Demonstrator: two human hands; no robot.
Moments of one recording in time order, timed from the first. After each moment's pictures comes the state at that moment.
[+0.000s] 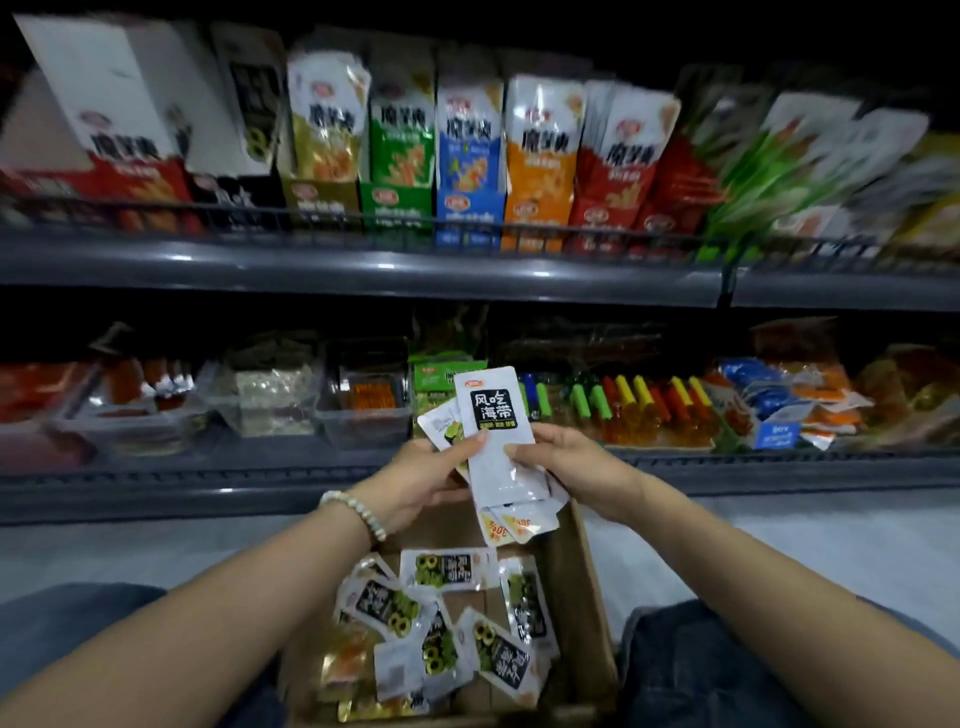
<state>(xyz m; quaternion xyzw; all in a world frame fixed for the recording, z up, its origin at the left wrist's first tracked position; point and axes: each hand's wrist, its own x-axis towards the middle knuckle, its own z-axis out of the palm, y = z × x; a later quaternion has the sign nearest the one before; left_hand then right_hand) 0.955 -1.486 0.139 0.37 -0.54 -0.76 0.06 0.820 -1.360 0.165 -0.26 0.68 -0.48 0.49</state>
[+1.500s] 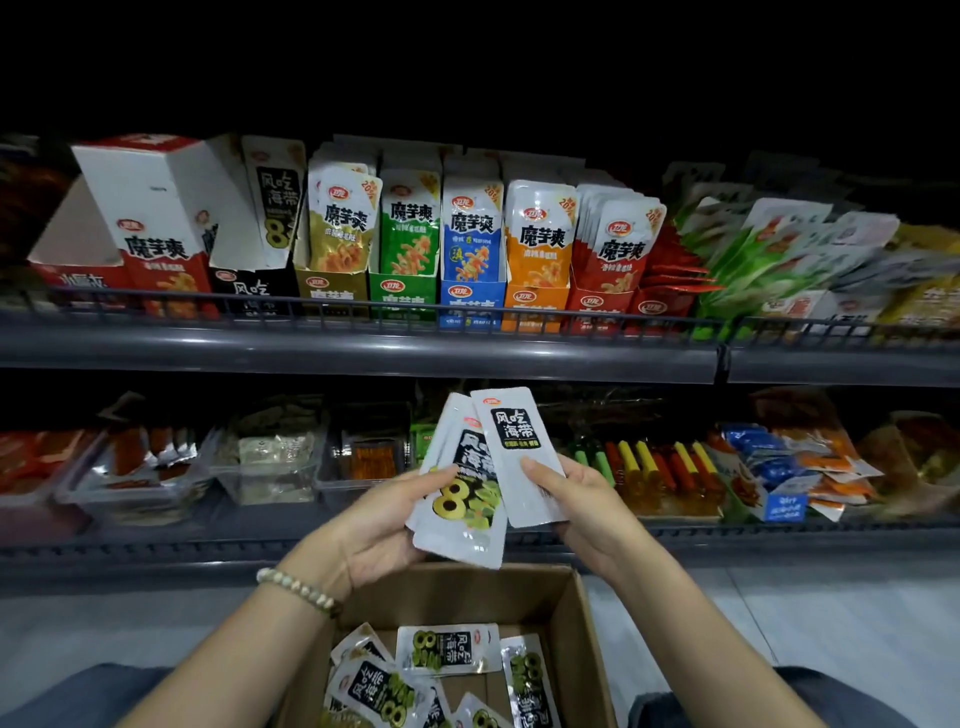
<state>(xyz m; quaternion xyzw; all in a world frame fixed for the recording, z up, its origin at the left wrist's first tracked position) 0.968 -1.503 0.210 0.28 -0.37 -0.88 0.07 0.826 -1.379 0.205 -0.16 0.61 -0.65 0.42</state>
